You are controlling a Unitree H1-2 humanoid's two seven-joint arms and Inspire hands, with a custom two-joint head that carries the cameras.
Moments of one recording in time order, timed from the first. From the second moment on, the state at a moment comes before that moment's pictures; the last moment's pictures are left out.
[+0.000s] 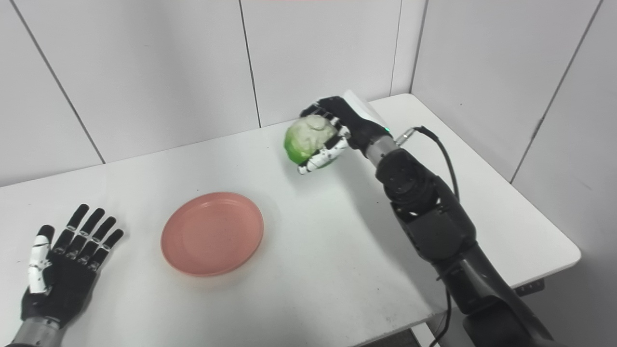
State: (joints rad) left arm -0.31 0.15 0.20 0.35 -0.63 0.22 -0.45; right arm -0.54 -0.43 0.12 -0.10 -0.32 0.35 0.23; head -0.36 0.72
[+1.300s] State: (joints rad) left arm -0.25 -0.02 0.09 0.12 -0.48 0.29 -0.18; right arm -0.56 -0.15 0.38 0.20 -0.44 0.17 0.23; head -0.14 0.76
